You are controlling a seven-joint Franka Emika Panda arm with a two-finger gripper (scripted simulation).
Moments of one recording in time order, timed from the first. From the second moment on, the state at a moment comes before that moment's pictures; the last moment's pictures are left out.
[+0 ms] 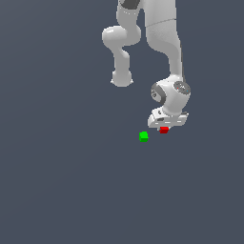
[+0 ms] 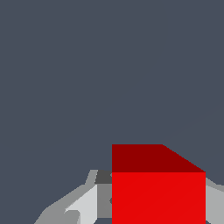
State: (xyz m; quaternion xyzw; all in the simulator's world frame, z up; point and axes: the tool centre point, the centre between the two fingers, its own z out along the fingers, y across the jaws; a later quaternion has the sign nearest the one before) arm -0.115 0.242 0.021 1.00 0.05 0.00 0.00
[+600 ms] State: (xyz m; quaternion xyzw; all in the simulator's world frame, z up) arm -0.116 0.241 0.071 1.00 0.05 0.00 0.00
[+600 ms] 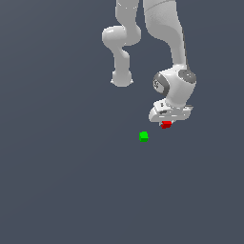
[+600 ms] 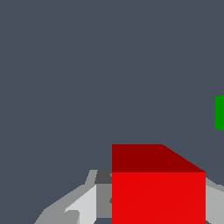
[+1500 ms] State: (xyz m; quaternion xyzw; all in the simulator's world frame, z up) arm -0.115 0.241 0.120 1.00 0.05 0.00 0.00
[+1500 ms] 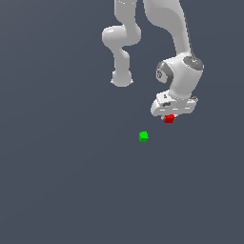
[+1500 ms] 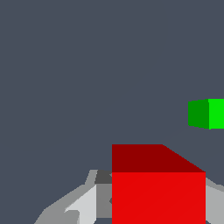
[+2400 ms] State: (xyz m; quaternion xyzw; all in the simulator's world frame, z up) arm -0.075 0.148 0.075 1.00 0.05 0.00 0.00
